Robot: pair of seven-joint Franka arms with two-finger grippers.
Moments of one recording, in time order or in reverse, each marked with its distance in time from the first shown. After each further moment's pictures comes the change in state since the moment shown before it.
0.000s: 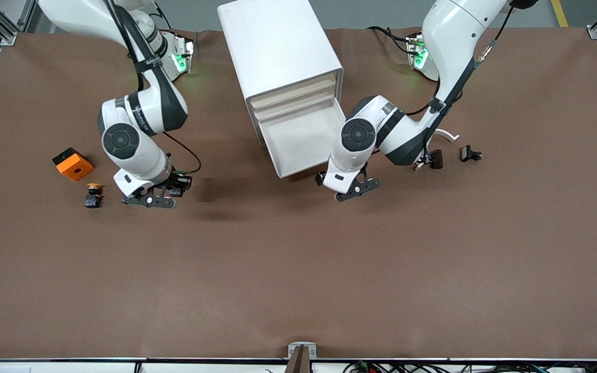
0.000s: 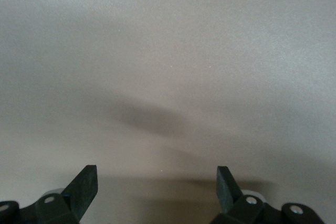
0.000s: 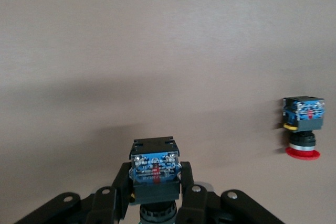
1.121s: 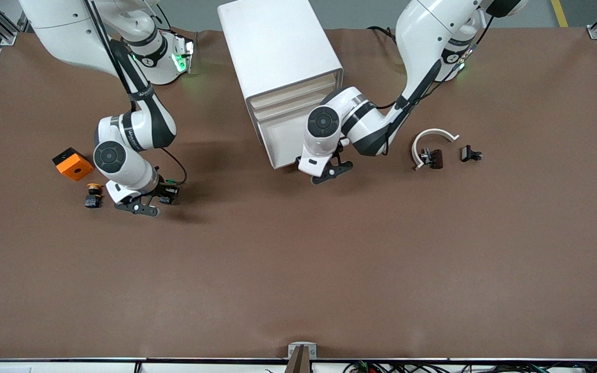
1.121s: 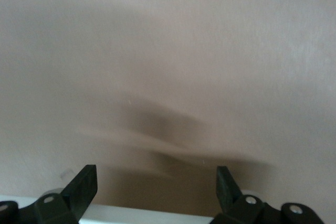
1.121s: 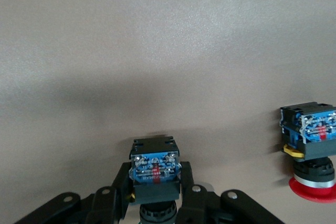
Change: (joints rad) left arm -0.109 0.057 -0.044 0.006 0.000 -0.002 -0.179; right arm -0.101 0.118 0.014 -0.079 0.000 0.207 -0.010
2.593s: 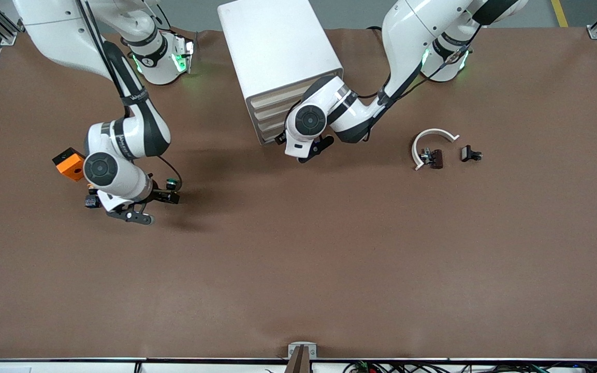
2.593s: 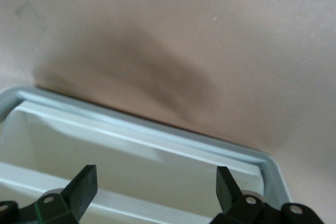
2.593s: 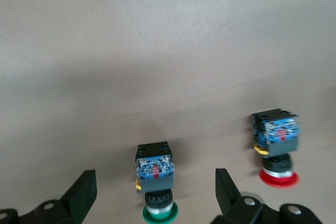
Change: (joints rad) left arm -0.002 0.052 -0.107 0.028 -0.304 -0.069 -0.103; right arm -0.011 0.003 -0.007 0.190 0.000 -0.267 0.002
